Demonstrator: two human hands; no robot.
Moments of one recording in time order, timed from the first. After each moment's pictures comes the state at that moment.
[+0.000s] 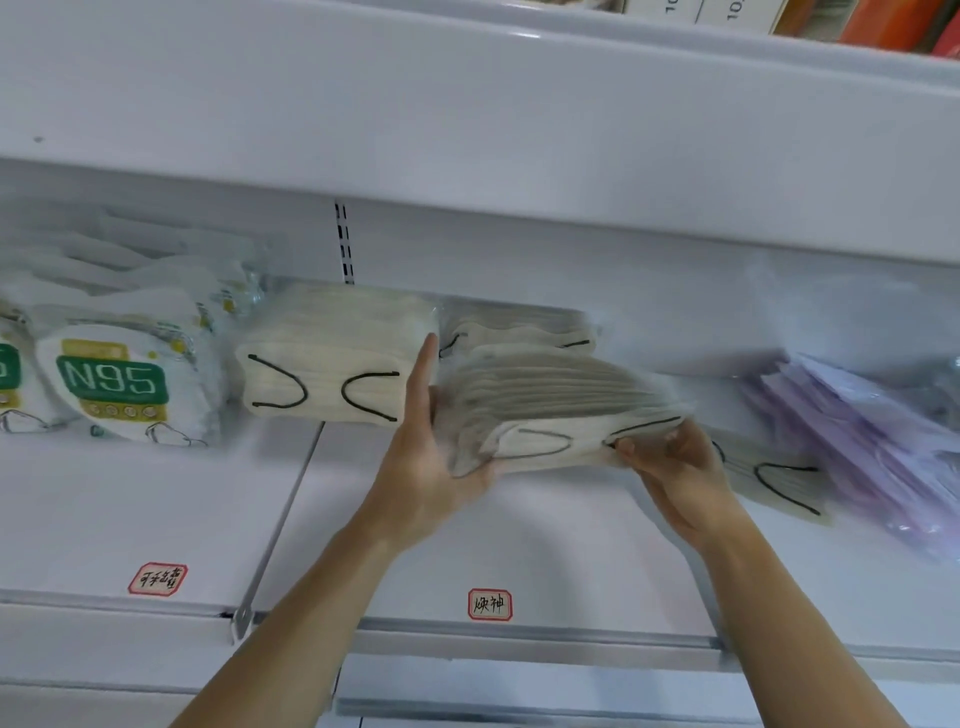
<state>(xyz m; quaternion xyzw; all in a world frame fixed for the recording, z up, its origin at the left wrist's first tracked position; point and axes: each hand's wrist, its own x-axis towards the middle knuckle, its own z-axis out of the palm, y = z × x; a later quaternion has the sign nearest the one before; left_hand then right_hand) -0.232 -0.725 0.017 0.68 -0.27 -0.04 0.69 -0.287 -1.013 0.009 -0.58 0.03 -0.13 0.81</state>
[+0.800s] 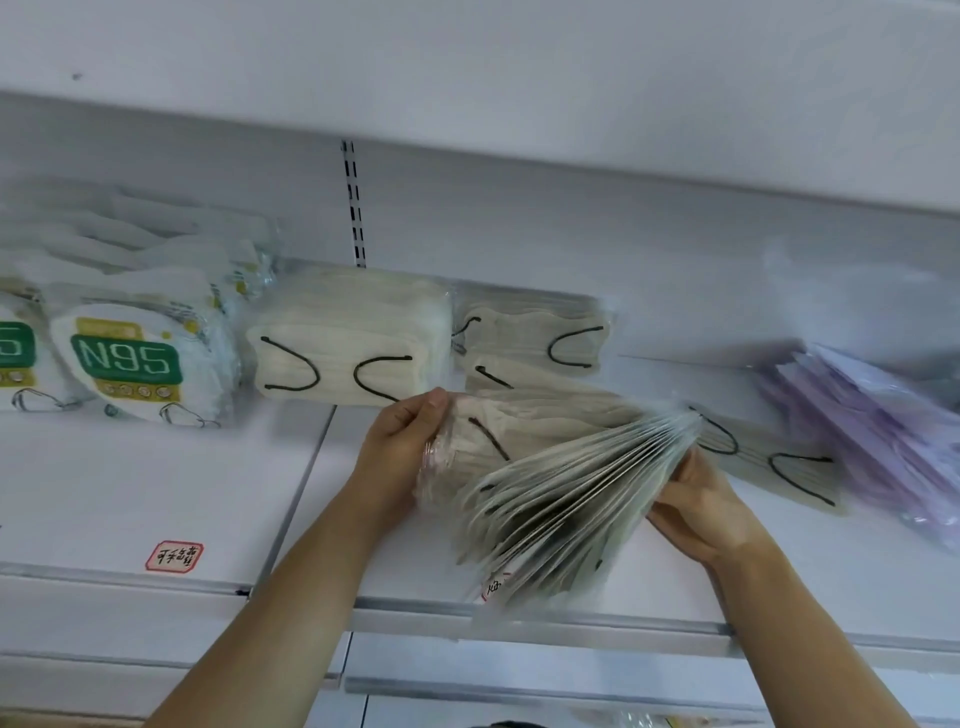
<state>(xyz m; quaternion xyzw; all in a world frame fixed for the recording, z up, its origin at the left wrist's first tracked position) -0.227 -0.708 0.021 0.59 -0.05 -0.14 0.80 -0.310 -1.008 -0.006 -0.53 -0.01 0.03 0.85</state>
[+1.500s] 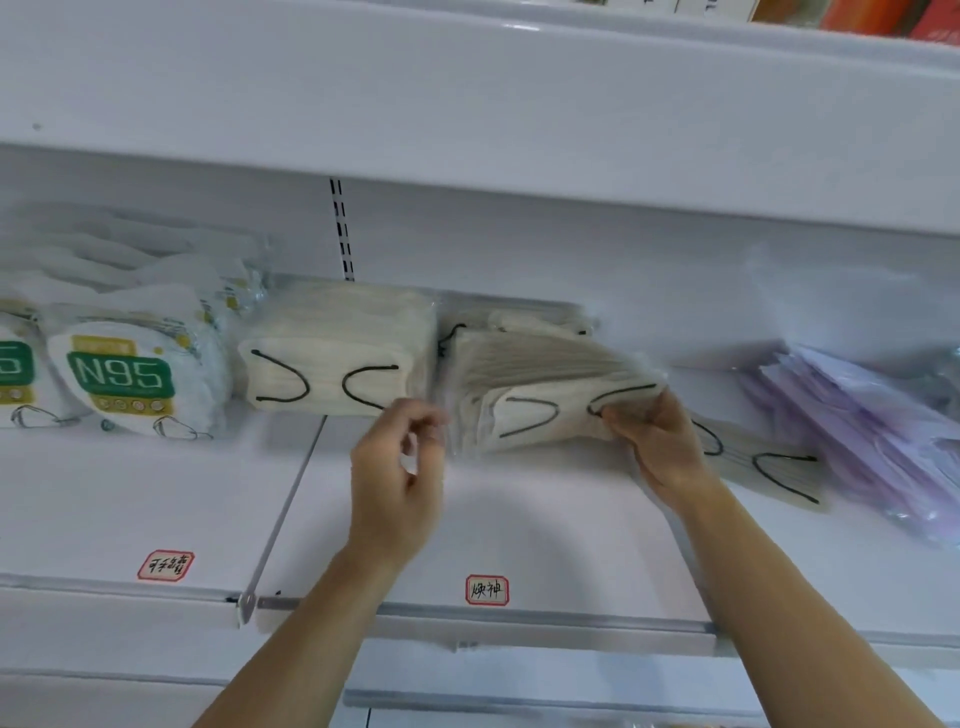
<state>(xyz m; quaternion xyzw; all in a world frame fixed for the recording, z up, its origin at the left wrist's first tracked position) -0.255 -0.722 0.019 0.74 -0.20 0.22 0.60 -0.256 -1.015 0.000 -0.62 0.06 -0.16 0.77</state>
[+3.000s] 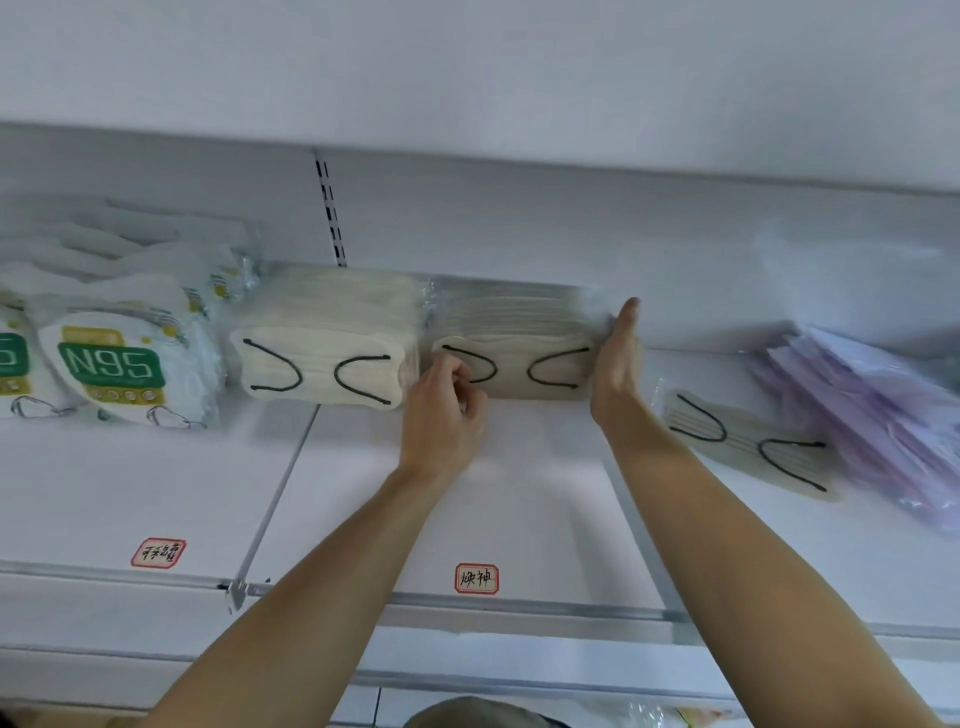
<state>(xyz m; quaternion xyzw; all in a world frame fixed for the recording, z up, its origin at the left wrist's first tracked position) -0.194 -0.779 -0.006 0.85 -0.13 0.15 0.49 -0.176 -0.983 0.025 -0.62 0.28 -0.20 0.71</state>
